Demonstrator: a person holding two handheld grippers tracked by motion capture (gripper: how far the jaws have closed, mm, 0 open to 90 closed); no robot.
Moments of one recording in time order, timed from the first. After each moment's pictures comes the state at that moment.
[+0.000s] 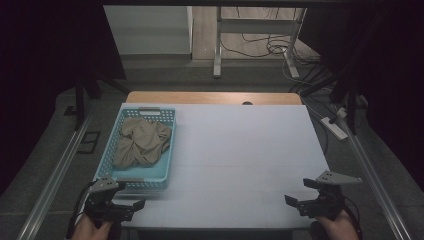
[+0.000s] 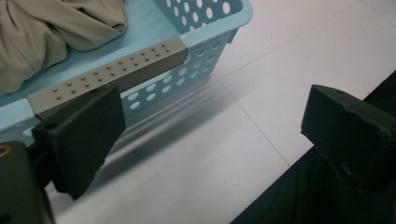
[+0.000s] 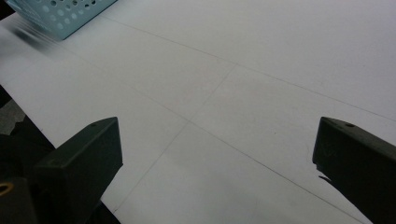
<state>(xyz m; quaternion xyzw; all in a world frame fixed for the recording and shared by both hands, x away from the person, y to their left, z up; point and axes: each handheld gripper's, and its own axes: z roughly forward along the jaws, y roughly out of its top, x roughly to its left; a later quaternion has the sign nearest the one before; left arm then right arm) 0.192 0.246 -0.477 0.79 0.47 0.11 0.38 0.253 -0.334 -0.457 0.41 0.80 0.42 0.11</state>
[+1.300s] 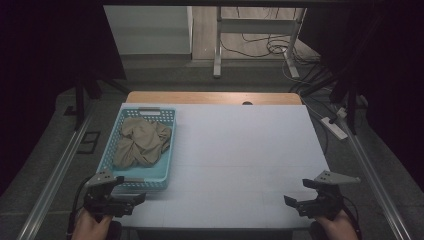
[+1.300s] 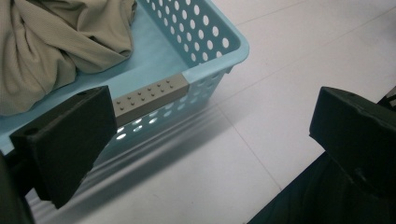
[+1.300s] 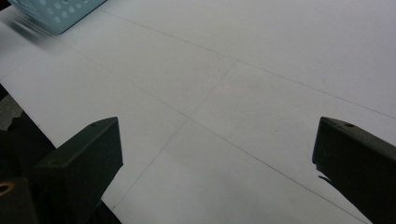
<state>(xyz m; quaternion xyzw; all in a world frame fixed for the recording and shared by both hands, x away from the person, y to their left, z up) 0.201 0.246 -0.463 0.77 0.48 0.11 0.40 0.254 -0.331 -0.458 0.41 0.81 0.41 0.11</state>
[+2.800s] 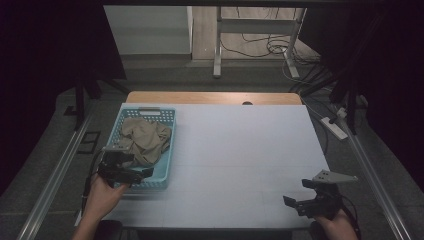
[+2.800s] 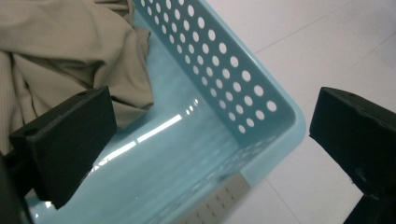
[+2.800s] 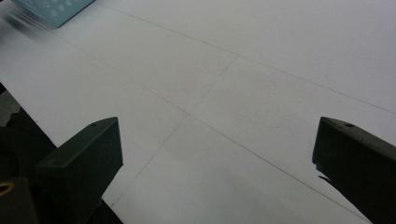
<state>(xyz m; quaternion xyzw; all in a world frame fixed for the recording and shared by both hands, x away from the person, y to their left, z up) 0.281 0.246 -0.459 0.79 0.47 0.07 0.39 0.256 -0.330 -0.459 0.41 0.81 0.40 0.11</state>
